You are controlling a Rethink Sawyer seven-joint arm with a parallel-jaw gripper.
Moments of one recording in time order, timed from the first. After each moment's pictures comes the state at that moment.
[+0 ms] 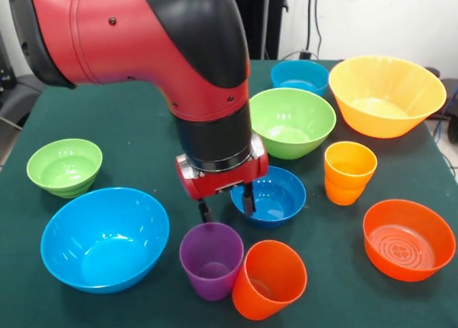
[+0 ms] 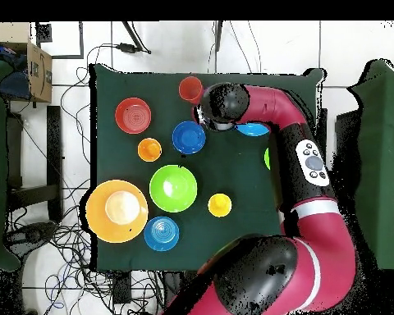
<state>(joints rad) -0.54 -0.31 0.54 1.08 -0.45 0.93 1.39</state>
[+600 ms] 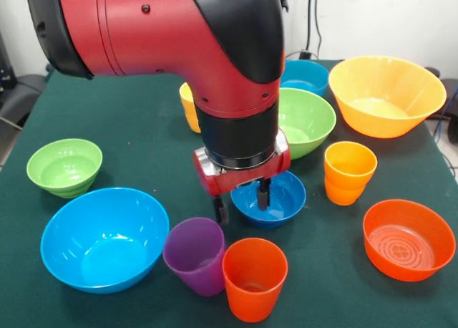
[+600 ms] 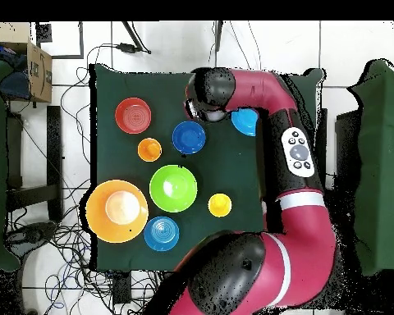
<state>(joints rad) -0.47 -0.31 0.52 0.99 -0.46 1.07 1.39</state>
